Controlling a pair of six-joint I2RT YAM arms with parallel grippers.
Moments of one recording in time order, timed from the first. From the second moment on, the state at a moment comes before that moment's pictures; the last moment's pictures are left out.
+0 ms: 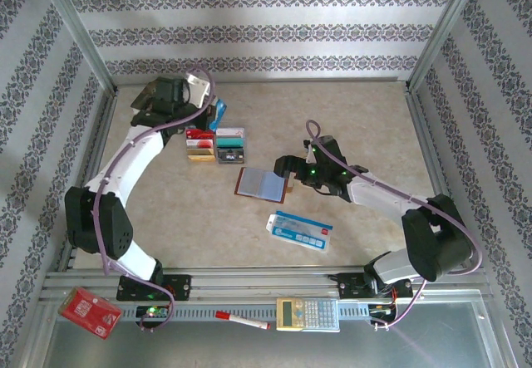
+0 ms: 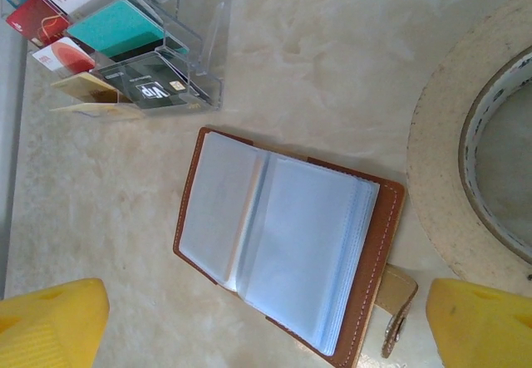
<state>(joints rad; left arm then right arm) -0.16 1.59 1.42 -0.47 0.34 0.09 0.48 1.44 0.77 -0.10 -0.32 0.72</state>
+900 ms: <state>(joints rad) -0.06 1.94 1.90 -0.94 0.54 0.98 0.43 1.60 0.98 -0.24 -0.35 0.71</state>
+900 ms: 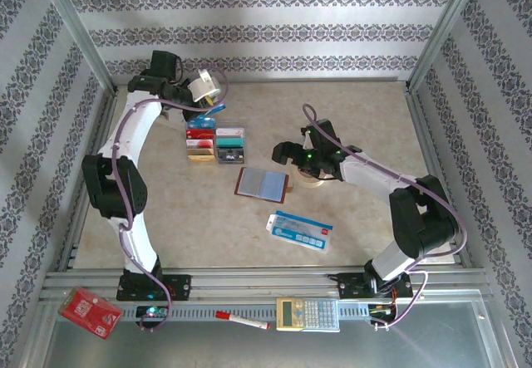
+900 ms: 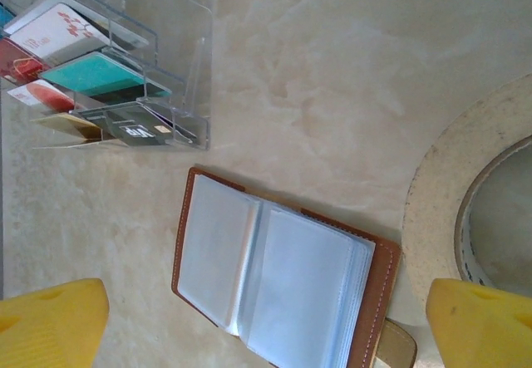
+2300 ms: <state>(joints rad) 0.02 2.26 2.31 -1.37 0.51 1.46 0.47 1.73 1.10 -0.22 -0.41 0.84</state>
